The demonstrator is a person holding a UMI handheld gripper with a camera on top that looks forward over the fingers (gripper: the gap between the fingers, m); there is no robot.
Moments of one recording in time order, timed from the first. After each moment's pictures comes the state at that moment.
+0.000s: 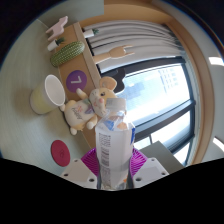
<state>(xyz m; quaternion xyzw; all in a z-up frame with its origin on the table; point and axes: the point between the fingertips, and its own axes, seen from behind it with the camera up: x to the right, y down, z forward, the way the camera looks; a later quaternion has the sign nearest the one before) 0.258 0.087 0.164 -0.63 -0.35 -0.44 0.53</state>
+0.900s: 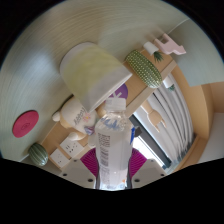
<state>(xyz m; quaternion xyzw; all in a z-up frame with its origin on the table) 0.139 0.175 0.178 -0.22 -0.63 -0.68 0.30</state>
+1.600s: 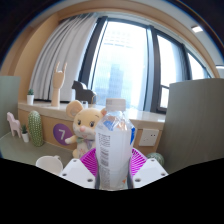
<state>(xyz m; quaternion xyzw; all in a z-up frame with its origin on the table) 0.234 0.159 0.155 -0.76 -0.02 -0.06 0.65</state>
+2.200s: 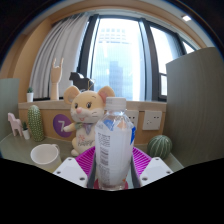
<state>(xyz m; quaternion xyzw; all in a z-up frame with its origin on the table) 0.240 0.159 0.091 -0.77 0.00 -0.02 0.64</state>
